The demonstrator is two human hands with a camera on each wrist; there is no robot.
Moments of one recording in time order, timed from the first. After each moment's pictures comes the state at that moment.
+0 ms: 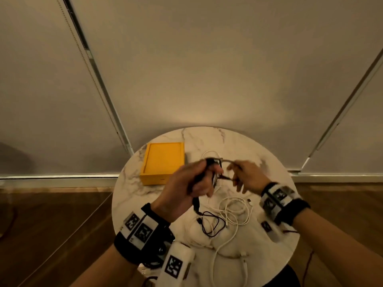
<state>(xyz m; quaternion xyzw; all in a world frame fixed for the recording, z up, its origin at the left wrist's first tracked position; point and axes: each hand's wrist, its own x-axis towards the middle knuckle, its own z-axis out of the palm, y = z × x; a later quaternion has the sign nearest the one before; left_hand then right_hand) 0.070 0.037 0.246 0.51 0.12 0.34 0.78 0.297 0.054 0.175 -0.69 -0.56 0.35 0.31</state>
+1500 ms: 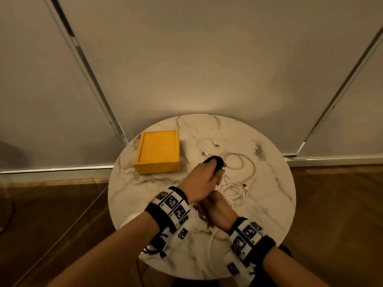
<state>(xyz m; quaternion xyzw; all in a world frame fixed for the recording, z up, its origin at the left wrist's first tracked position) 0.114 0.058 0.175 0.85 0.30 0.20 0.38 0.198 -0.022 0.117 -0.61 -0.60 0.39 0.35</state>
